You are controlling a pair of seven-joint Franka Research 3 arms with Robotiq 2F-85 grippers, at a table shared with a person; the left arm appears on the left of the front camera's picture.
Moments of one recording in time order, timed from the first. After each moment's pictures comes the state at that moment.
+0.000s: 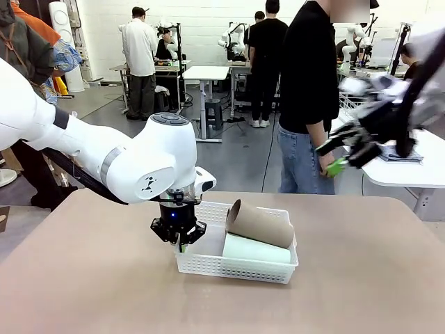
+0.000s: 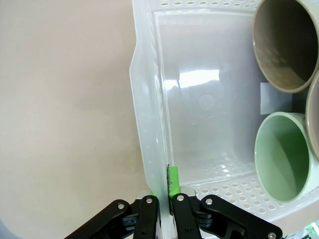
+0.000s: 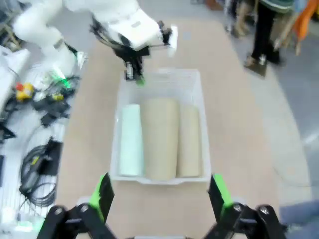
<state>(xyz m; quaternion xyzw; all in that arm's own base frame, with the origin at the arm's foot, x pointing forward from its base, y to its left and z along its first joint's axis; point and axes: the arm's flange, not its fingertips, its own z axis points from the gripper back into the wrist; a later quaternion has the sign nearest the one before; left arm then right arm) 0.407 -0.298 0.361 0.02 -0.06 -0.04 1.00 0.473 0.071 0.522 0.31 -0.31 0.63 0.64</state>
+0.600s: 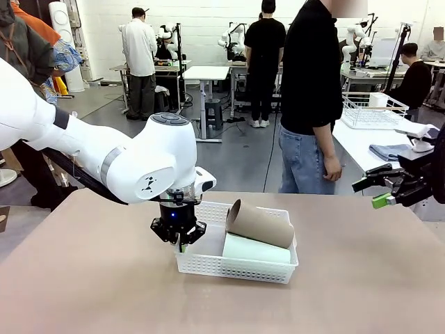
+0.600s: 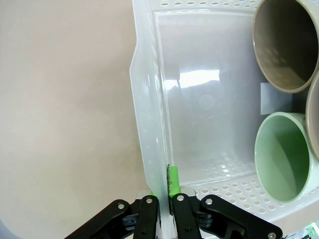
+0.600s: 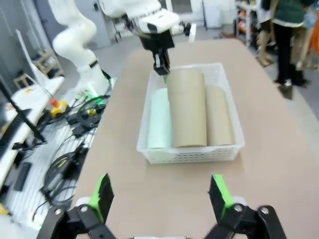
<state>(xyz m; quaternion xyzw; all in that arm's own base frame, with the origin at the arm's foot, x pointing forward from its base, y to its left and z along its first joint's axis) 0.407 -0.298 0.361 0.02 -0.06 -0.04 1.00 0.475 -0.026 0.414 0.44 -0.31 0.58 0.61</state>
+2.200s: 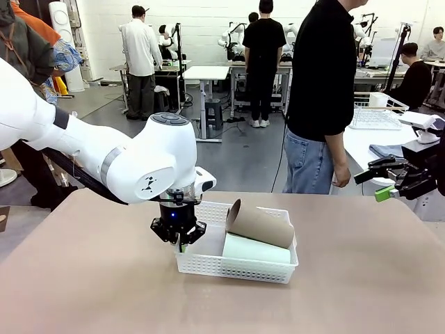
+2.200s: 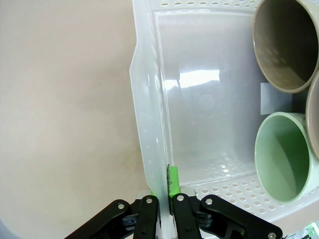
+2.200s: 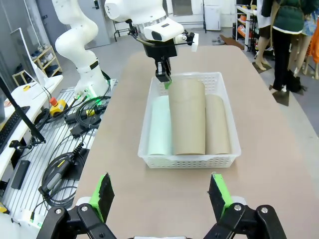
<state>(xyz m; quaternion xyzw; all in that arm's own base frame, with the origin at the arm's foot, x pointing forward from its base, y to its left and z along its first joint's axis) 0.407 -0.298 0.361 0.02 -0.06 -0.04 1.00 0.470 -0.025 0.437 0.43 -0.32 0.59 0.60</state>
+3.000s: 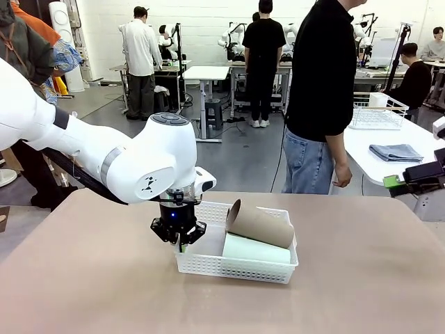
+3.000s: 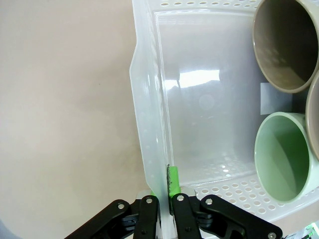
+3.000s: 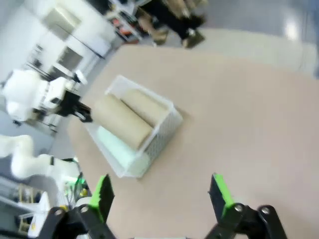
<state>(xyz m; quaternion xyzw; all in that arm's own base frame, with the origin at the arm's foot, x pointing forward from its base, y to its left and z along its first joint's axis) 0.407 -0.299 0.361 0.02 -0.06 -0.04 1.00 0.439 -0.080 0.432 0.42 -0.25 0.19 0.85</state>
